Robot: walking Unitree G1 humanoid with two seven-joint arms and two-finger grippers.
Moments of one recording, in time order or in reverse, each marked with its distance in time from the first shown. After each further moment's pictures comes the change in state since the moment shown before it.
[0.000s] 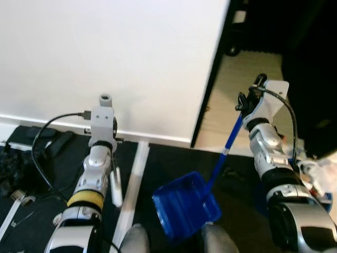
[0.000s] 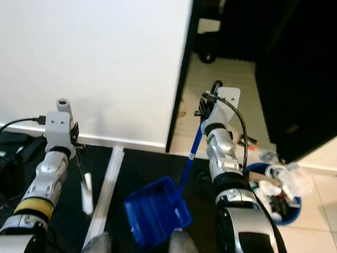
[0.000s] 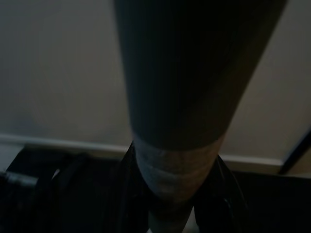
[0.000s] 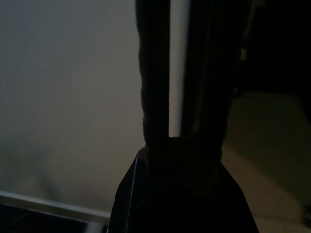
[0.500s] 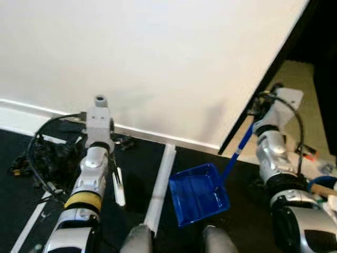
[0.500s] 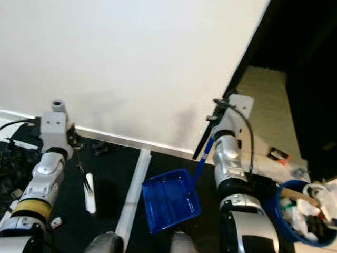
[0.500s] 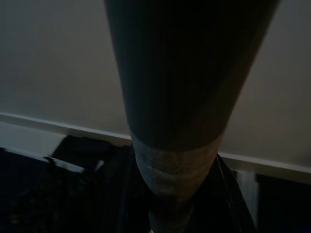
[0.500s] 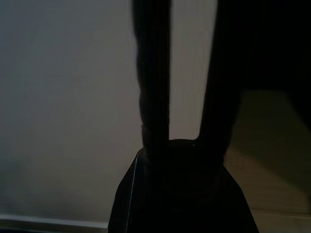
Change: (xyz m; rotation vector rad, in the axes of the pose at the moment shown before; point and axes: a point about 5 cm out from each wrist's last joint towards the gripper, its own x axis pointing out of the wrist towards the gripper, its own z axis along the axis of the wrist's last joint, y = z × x) left arm -0.001 -0.005 0.001 0.013 -0.005 -0.026; right arm -0.014 -0.039 -0.011 -0.009 0.000 -0.193
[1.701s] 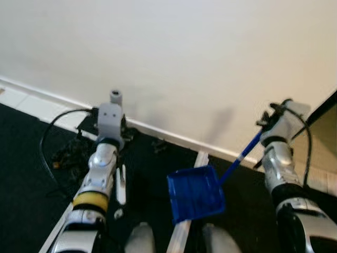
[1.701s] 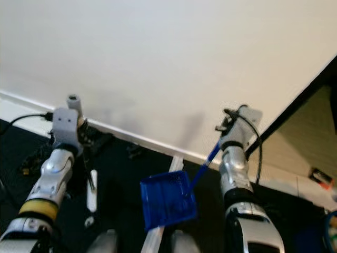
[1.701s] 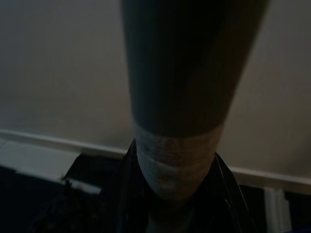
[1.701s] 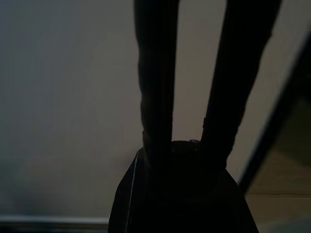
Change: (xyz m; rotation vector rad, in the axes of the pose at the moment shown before) left arm 0.001 -0.020 0.022 0.010 -0.084 -0.096; right arm -0.011 -0.031 -0.014 -0.004 0.033 -0.123
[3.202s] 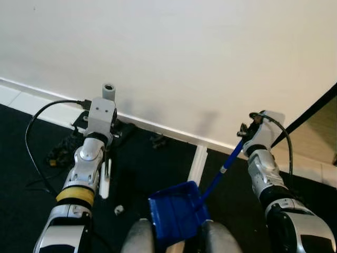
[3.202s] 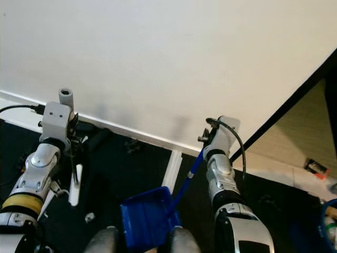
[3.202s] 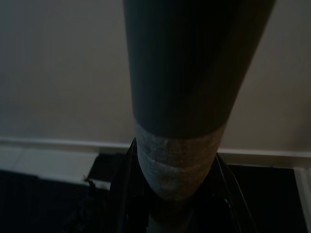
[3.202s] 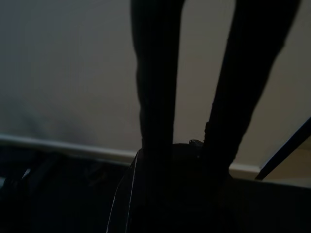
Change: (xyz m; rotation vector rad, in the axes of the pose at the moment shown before) left arm 0.000 0.030 0.001 0.109 0.015 0.000; right arm -0.019 0.037 -0.043 0.063 0.224 0.190
